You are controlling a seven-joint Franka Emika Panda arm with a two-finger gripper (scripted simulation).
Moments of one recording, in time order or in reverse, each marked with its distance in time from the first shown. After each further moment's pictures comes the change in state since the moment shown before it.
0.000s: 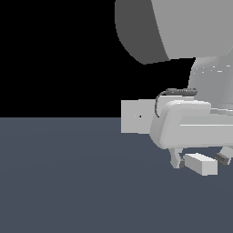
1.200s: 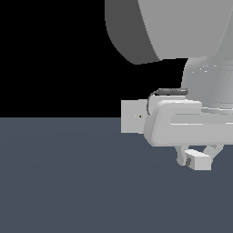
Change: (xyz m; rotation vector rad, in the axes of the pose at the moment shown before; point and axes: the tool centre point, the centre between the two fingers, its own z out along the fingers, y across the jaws) arm 0.005 -0.009 0.000 -0.010 0.002 0.034
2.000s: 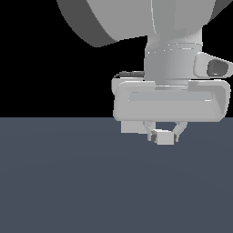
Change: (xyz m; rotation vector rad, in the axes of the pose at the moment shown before) arm 0.037 -0.050 -0.030 -0.047 0.004 0.172
